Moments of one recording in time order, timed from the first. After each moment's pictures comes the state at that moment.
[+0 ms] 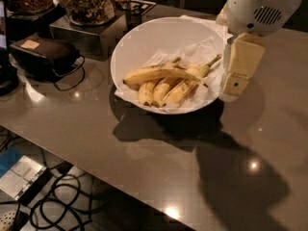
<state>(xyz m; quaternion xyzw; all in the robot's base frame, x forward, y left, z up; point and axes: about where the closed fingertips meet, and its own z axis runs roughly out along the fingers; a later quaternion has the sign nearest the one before) 0.471 -0.142 0.997 -0.64 0.75 -0.02 0.15</state>
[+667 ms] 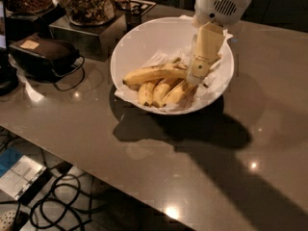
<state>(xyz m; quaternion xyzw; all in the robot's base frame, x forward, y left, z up) 0.522 -0.103 0.980 -0.63 0.77 0.05 0.14</state>
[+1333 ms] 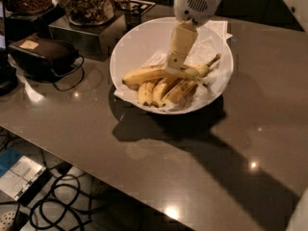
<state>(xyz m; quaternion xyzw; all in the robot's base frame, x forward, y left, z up) 0.562 -0.071 0.966 -0.62 0.77 0.07 0.13</state>
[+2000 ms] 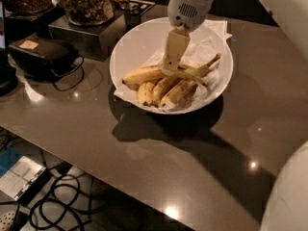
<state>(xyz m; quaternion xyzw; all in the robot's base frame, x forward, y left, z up) 0.580 -0.065 0.945 -0.60 0.79 0.06 0.10</state>
